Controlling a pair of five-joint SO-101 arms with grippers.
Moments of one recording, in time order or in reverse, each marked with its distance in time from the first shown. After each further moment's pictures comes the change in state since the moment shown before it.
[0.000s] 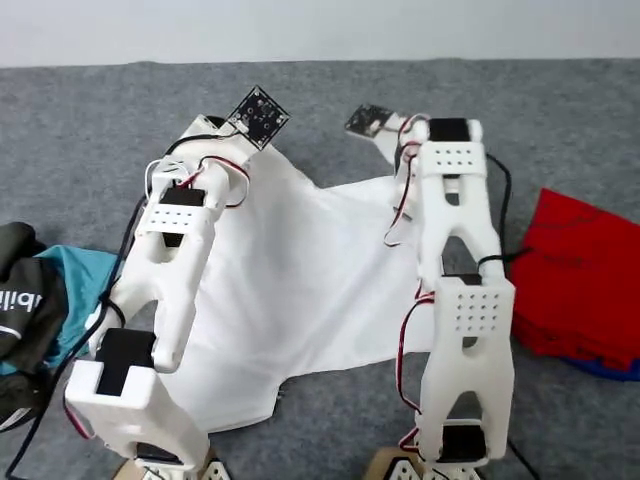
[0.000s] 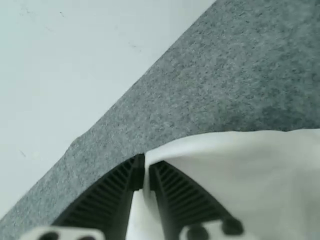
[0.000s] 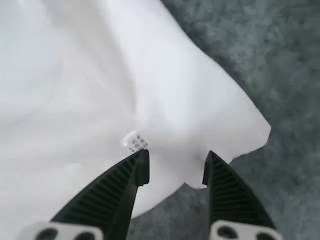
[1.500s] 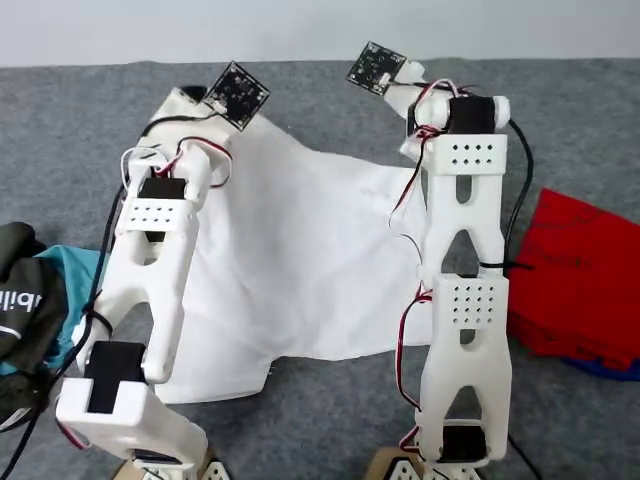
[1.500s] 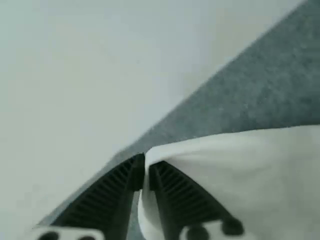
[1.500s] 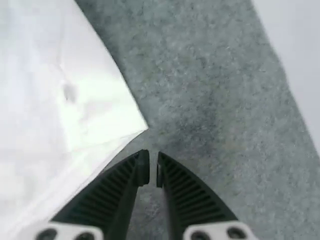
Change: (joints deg) left arm -2.6 -4.6 -3.2 1.8 -0.3; right arm 0.6 6.6 -37.1 8.6 4.5
